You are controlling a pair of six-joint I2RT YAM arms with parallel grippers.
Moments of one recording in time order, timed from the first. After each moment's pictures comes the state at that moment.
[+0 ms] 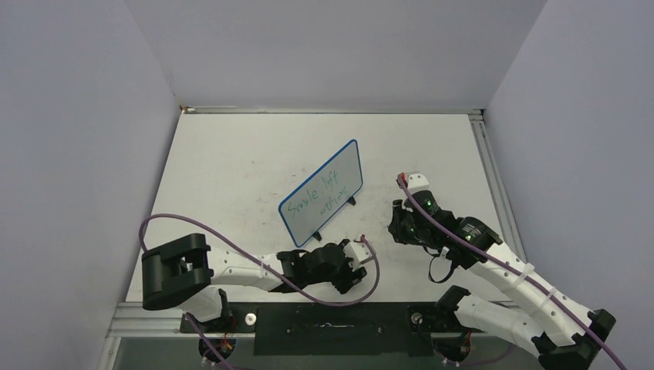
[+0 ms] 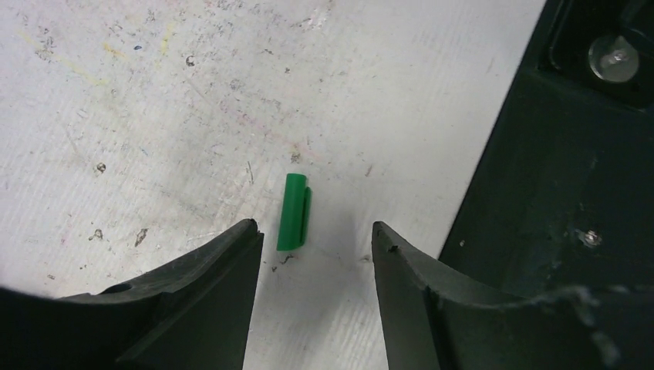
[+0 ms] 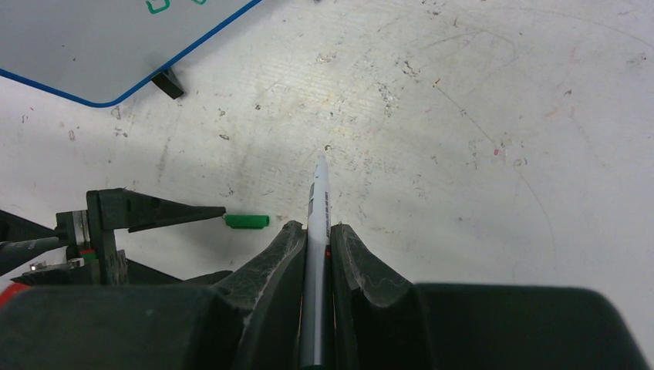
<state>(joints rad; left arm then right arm) -1.31 1.48 0.63 0.26 -0.09 -0.16 0.75 0.85 0.90 -0.85 0.19 0.44</state>
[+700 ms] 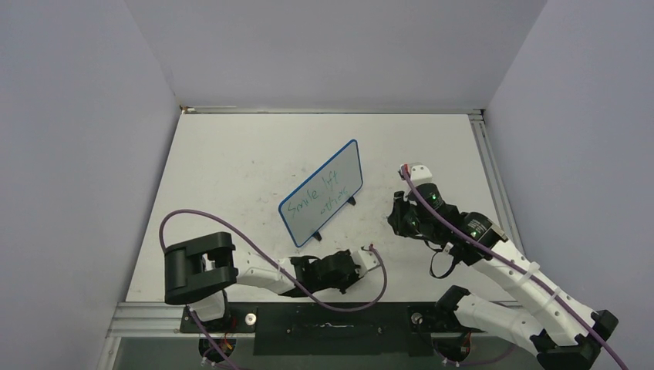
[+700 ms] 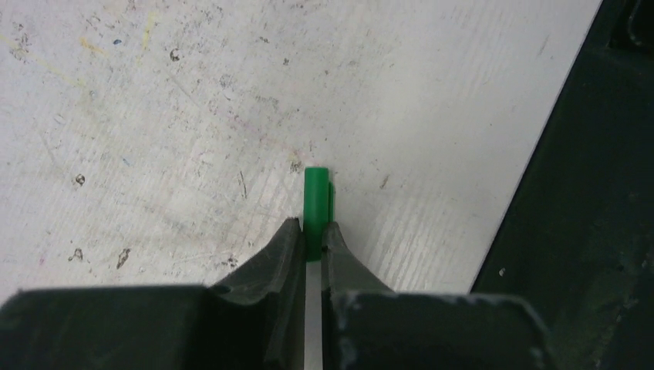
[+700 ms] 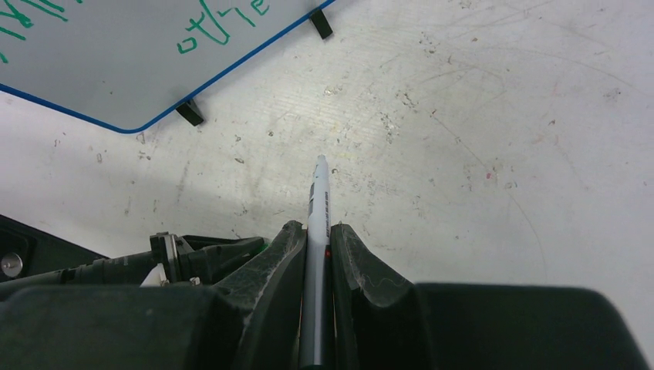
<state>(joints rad) -1.35 1.64 0.66 0.32 -0.20 -0.12 0.74 0.88 0.97 -0.84 0.21 0.43</state>
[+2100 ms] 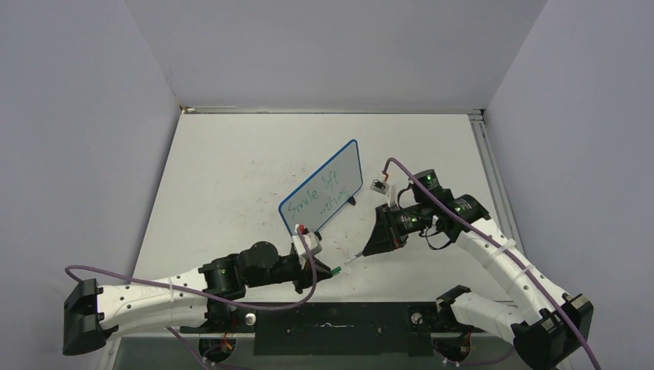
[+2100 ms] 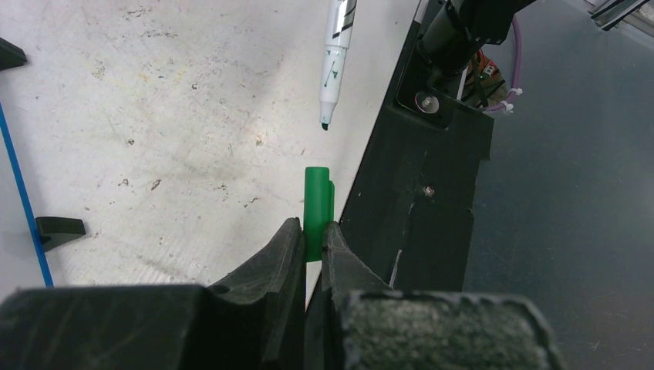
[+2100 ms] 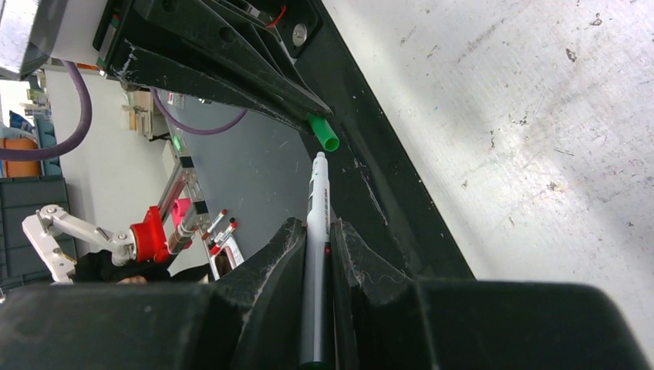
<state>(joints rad) -1.23 0.77 0.41 0.06 0.07 -0.29 0.50 1.04 0.95 -0.85 -0.93 0.20</state>
